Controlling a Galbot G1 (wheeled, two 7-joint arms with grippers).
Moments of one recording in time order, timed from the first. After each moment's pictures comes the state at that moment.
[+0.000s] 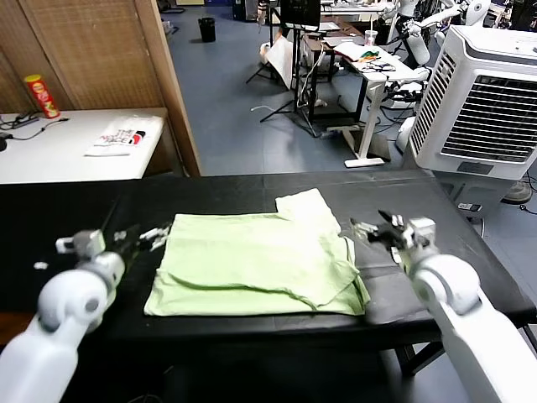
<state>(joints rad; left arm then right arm) 0.88 -0.89 -0.38 -1.77 -1.00 0.69 -0.32 -0.63 1.05 0.17 1.56 0.63 -0.60 0.10</state>
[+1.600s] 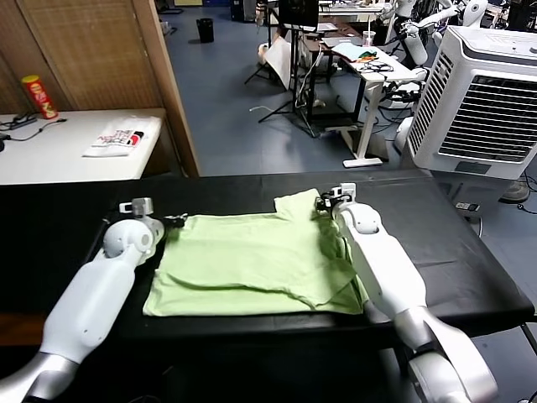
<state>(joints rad) 0.59 -1.02 -0.19 -1.28 -0.87 0.68 -0.14 -0.38 1.37 0.14 0.93 0.47 -0.49 -0.02</state>
